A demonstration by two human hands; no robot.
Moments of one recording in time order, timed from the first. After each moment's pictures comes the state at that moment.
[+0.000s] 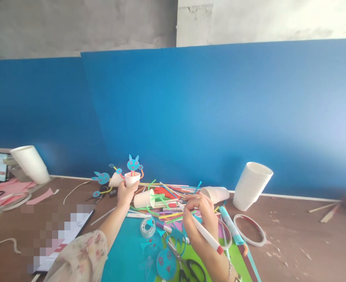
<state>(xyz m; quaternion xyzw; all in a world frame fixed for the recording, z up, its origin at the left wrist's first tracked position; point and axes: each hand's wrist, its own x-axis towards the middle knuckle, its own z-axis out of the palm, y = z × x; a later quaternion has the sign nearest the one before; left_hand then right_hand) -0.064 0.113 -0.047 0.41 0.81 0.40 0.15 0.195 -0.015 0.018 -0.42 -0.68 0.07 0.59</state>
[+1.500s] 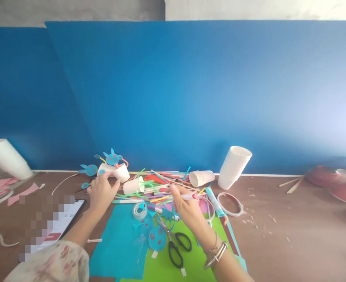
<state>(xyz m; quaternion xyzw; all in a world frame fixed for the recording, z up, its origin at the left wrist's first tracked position) -0.079 0.048 -0.019 0.56 0.78 0.27 -0.06 0.196 -0.015 0.016 -0.54 -0.62 0.36 0.44</state>
